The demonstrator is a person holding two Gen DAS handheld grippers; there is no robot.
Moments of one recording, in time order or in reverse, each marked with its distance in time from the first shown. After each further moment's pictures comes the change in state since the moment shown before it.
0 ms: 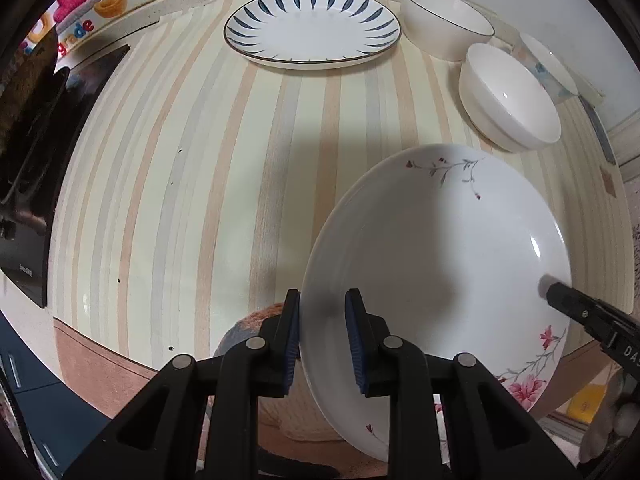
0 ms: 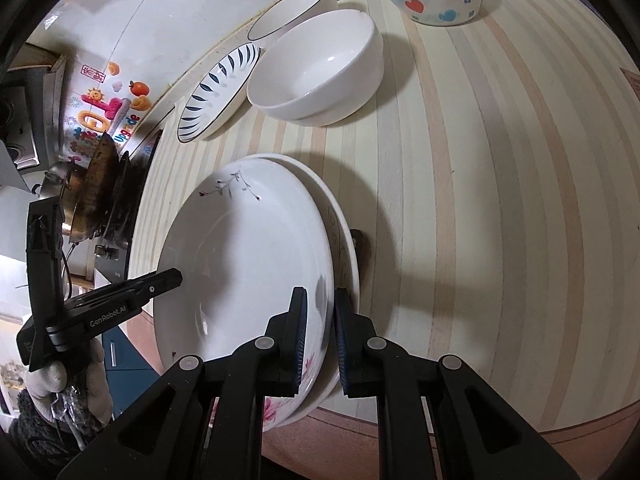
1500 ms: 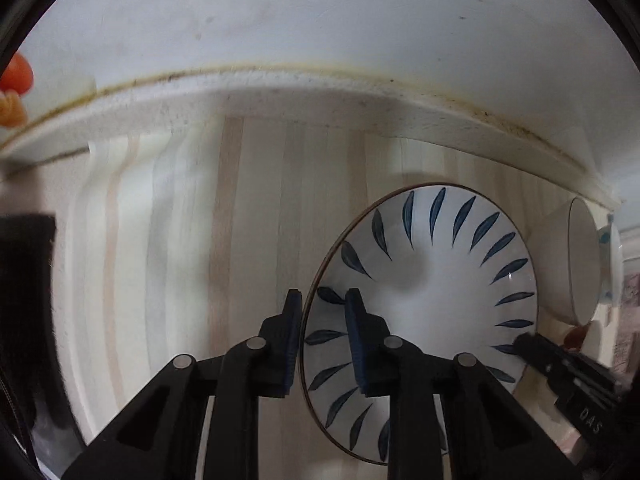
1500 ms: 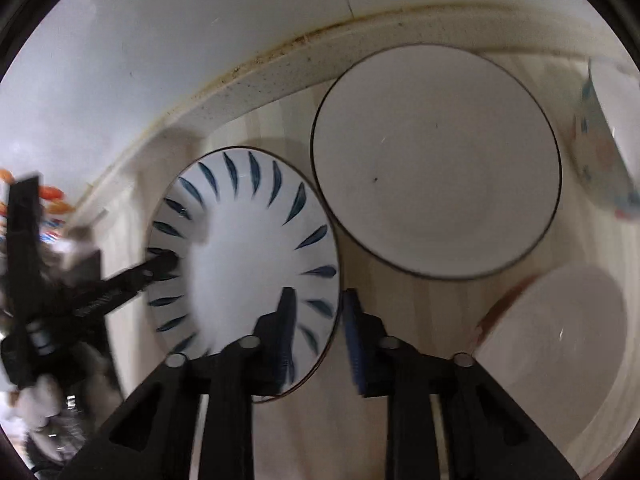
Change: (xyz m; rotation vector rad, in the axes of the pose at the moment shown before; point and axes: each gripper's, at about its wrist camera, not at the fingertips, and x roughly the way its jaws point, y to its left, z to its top) left arm 0.070 0.125 0.265 0.045 -0.006 -0.137; right arm 0.127 0.113 0.241 0.165 -0.001 -0.269
